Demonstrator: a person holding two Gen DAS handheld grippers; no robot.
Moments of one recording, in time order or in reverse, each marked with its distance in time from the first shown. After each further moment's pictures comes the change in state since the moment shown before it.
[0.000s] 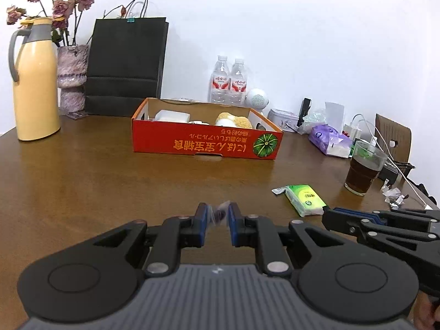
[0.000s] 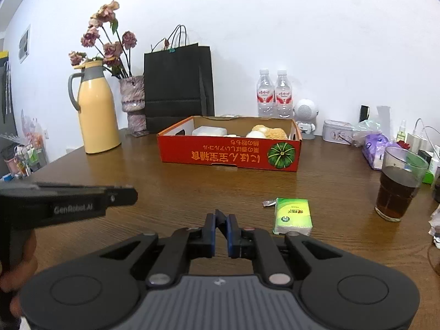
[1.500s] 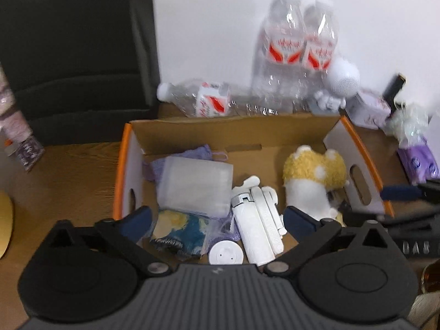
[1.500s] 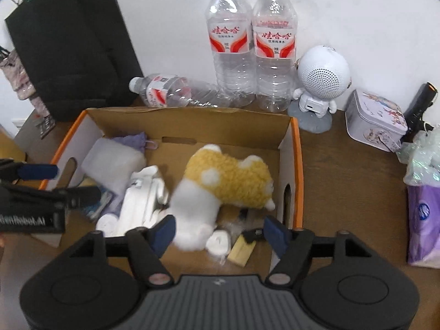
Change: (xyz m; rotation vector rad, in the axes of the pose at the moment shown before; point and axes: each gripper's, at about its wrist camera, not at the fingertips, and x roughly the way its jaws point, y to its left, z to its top) left arm 0.335 0.071 0.255 0.027 0.510 0.098; right arm 0.345 -0.118 0.243 0.088 0.587 -0.042
